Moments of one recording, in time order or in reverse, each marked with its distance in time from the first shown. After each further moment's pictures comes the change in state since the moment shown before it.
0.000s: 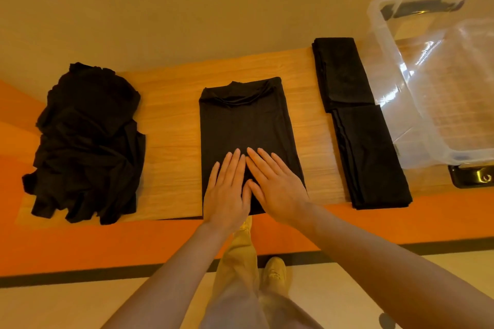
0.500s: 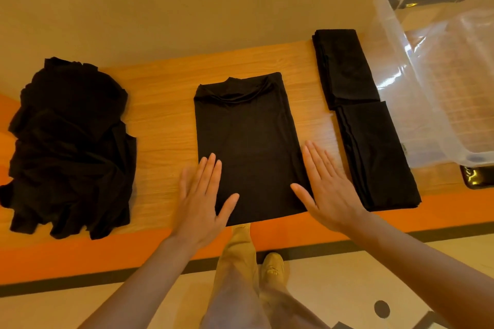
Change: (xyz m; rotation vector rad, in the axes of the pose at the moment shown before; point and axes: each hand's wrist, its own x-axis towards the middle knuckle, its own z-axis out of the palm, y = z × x) left_hand -0.010 -0.051 -0.023 0.083 -0.094 0.035; right_hand -0.041 0.054 -0.023 0.025 -0.093 0.225
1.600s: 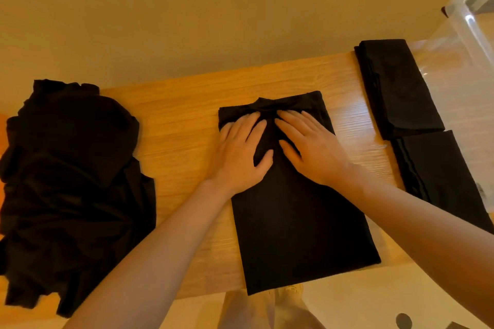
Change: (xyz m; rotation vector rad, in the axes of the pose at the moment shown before) left_hand 0.177 -0.041 -0.023 -0.082 0.148 0.275; right_hand 0.189 -0.036 -0.006 -0.014 0.149 -0.163
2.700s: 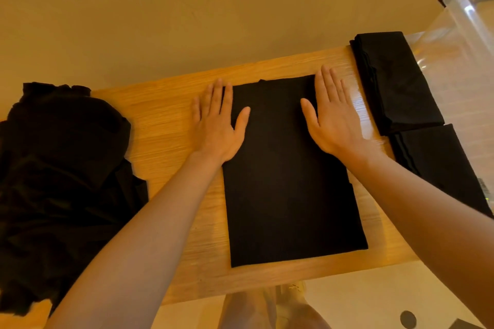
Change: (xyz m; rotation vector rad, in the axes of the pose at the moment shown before) left_hand 0.041 -0.030 0.003 0.097 -0.138 -0.355; right_hand 0.019 0.046 -0.005 0.018 0.059 0.396
